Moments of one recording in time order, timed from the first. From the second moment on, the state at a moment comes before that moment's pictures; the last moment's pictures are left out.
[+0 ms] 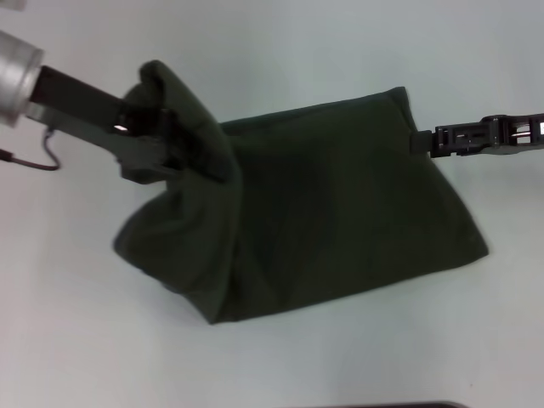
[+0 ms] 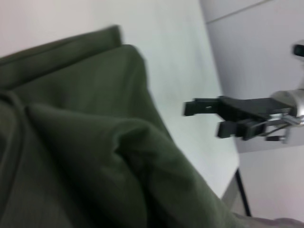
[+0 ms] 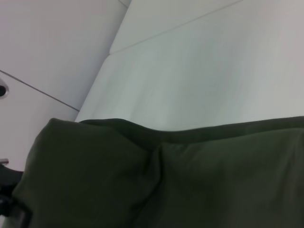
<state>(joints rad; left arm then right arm) -0.87 -2.01 0.64 0.74 2.40 1.95 -2.56 0.56 1.94 -0.66 -0.66 -2.17 -1.66 2.18</state>
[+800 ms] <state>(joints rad) -0.89 -2.09 0.64 0.63 2.25 1.79 -2.55 0.56 1.96 -0.66 -0.66 -2.17 -1.65 2.18</state>
